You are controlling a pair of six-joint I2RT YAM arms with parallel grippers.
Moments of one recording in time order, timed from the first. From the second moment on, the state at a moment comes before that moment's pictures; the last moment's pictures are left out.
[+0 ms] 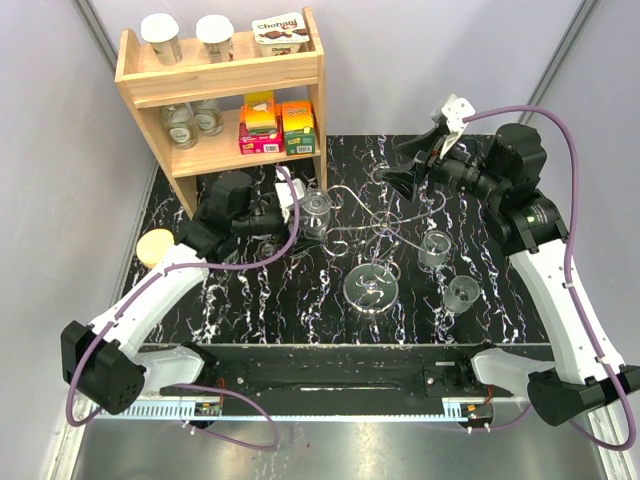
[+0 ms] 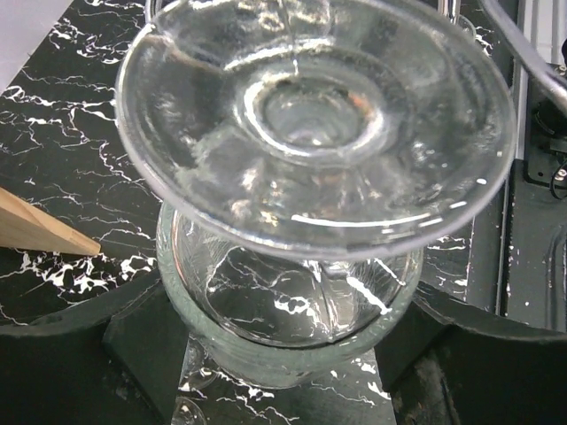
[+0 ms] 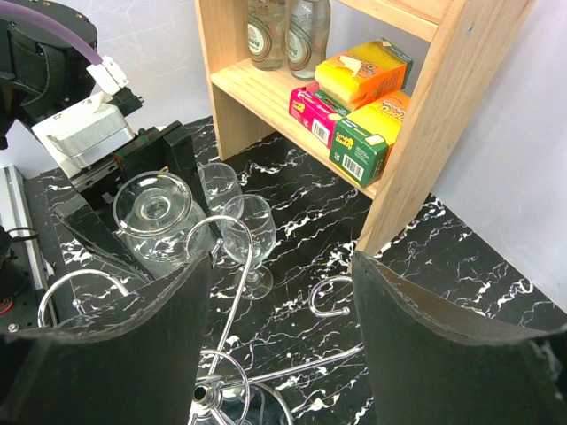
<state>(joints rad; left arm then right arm) -0.50 1.19 1.06 -0.26 0.73 0.31 0.33 1.16 1.49 -0.37 -0.67 -0.08</state>
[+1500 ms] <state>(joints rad) -0.62 1.33 1.05 0.00 0.72 0.26 0.30 1.17 1.43 -0.37 -0.70 -0.09</state>
